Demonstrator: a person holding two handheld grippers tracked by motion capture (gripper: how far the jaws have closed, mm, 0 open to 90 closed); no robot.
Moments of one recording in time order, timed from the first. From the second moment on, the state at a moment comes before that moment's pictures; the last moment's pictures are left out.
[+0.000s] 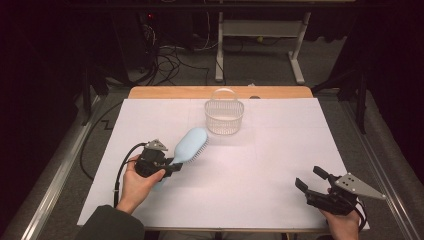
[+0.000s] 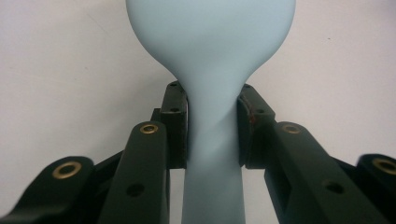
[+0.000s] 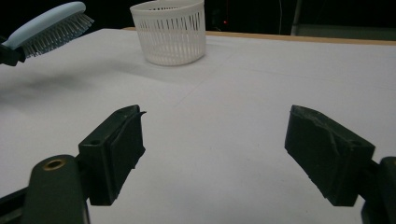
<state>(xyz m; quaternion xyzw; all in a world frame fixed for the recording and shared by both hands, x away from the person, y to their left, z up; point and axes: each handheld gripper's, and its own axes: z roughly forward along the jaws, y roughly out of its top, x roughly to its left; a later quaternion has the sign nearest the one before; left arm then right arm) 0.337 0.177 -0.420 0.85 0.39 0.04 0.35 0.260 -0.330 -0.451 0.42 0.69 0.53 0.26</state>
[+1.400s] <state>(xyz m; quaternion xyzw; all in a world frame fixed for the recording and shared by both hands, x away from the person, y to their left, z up) 0.306 0.148 -0.431 0.85 0.35 0.05 0.39 0.264 -0.269 -0.443 0.36 0.71 0.55 0.24</state>
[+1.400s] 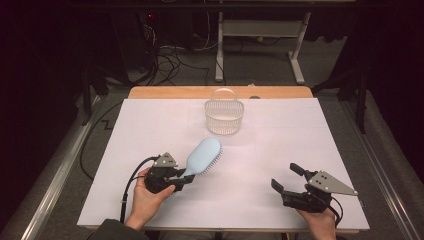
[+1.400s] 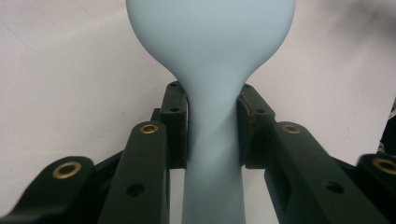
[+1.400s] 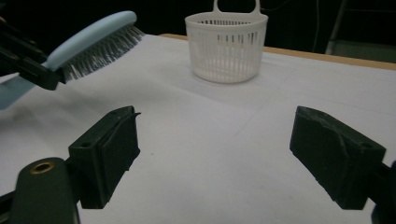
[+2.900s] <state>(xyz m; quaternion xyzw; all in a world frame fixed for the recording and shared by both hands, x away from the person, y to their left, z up) 0.297 0.101 -0.432 0.87 0.29 0.05 0.39 0.283 -0.179 -0.451 0.32 0.75 0.56 0.13</state>
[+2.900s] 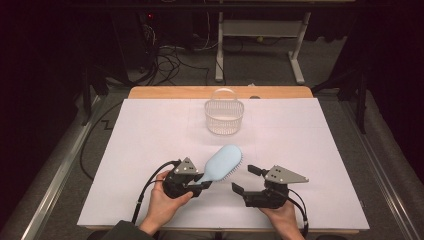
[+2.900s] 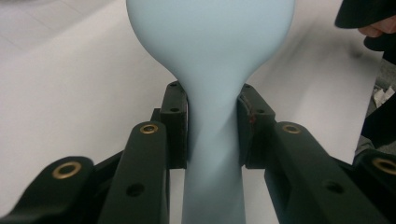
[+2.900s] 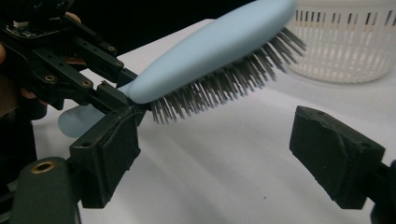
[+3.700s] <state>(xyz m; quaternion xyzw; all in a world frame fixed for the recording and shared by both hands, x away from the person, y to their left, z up) 0.290 0.085 -0.431 0.88 0.27 0.05 0.39 0.293 -0.161 -0.454 0.34 0.74 0.57 0.09</state>
